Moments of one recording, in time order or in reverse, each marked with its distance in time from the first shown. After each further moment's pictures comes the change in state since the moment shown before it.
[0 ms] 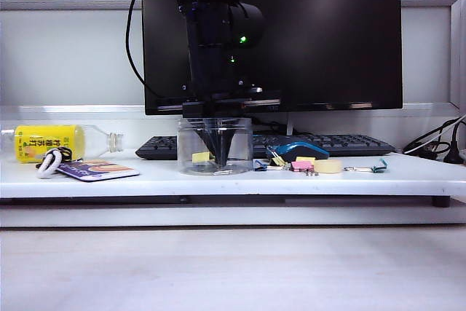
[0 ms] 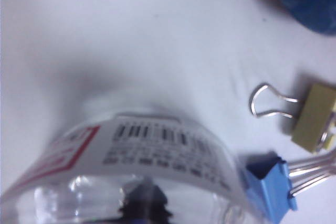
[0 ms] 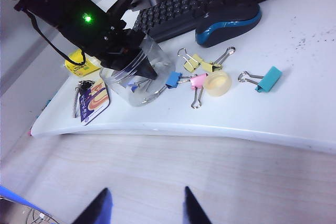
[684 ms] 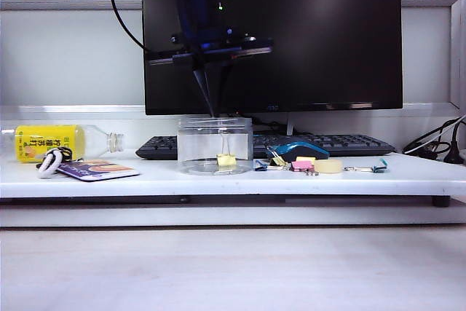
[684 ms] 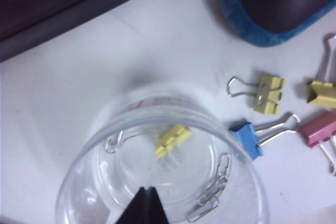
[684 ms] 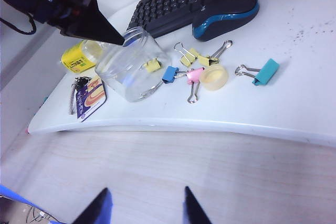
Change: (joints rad) left arm 0.000 -0.137 -0.002 -0.014 -0.034 0.049; right arm 0.000 0.000 -0.021 0.008 0.000 0.000
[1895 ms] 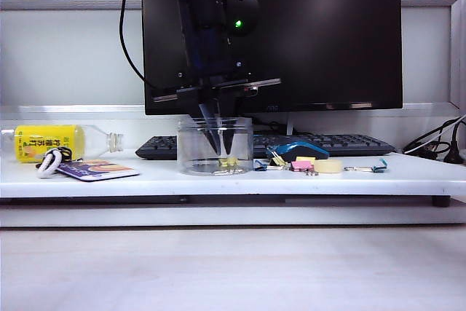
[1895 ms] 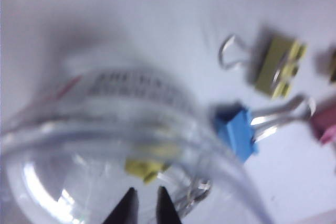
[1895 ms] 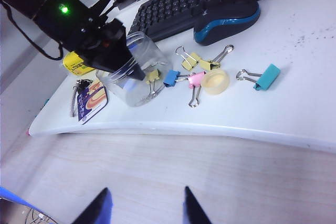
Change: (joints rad) left arm 0.000 0.092 -0.003 -0.045 0.124 -0.093; right arm 0.000 0.000 0.000 0.015 0.000 0.000
